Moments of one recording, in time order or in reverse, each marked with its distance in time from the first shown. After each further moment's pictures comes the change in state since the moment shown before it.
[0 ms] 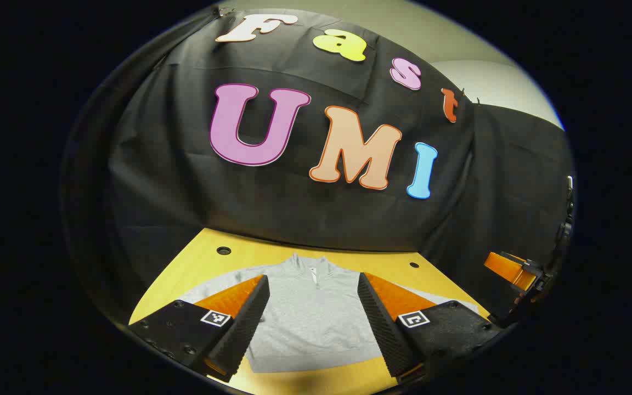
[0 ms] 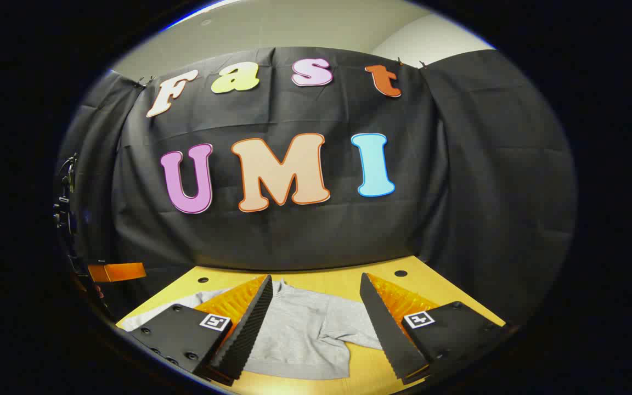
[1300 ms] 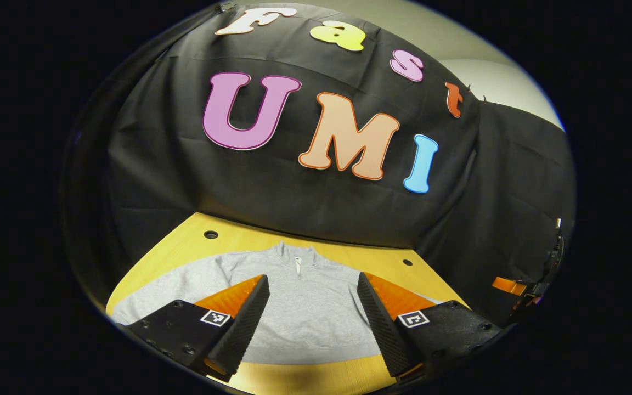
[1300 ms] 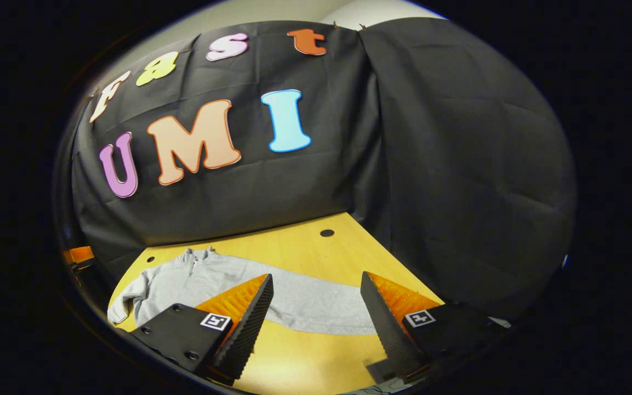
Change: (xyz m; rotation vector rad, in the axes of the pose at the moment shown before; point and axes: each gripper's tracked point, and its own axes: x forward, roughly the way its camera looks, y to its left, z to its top) left arm 0.010 -0.044 -0.023 -0.044 0.037 0.049; right arm -0.010 -0.243 -0.057 0.049 0.246 -0.223
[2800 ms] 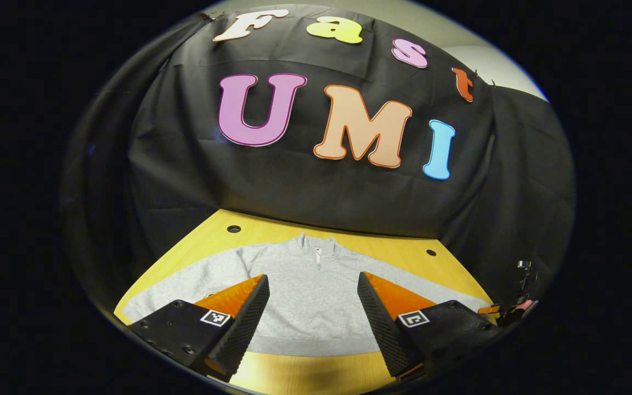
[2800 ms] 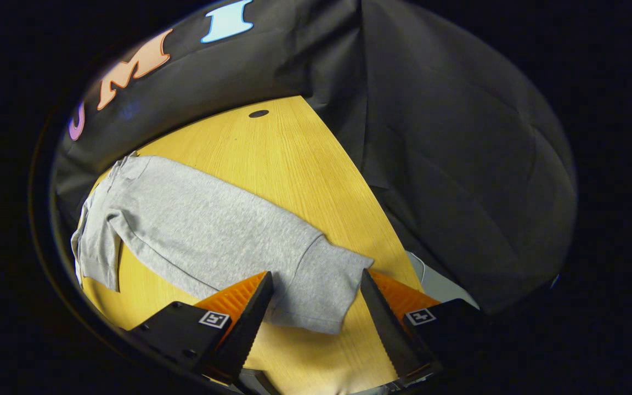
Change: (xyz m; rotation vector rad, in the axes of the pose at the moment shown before) left arm -0.008 -0.001 -0.023 0.059 0.034 0.145; right arm 0.126 -0.171 -0.175 -0.115 0.522 -0.073
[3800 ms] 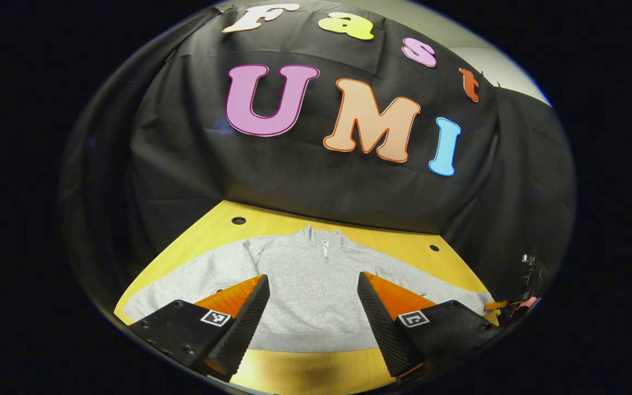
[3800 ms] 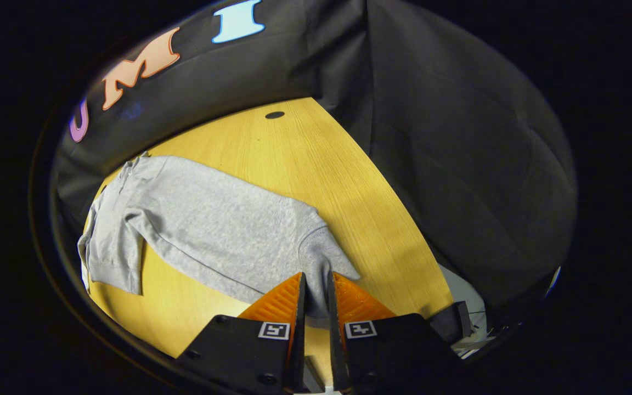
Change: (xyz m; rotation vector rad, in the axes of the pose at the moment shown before) left arm 0.001 0.031 -0.015 -0.028 0.039 -0.025; right arm -0.035 0.045 0.000 0.032 -0.025 0.011
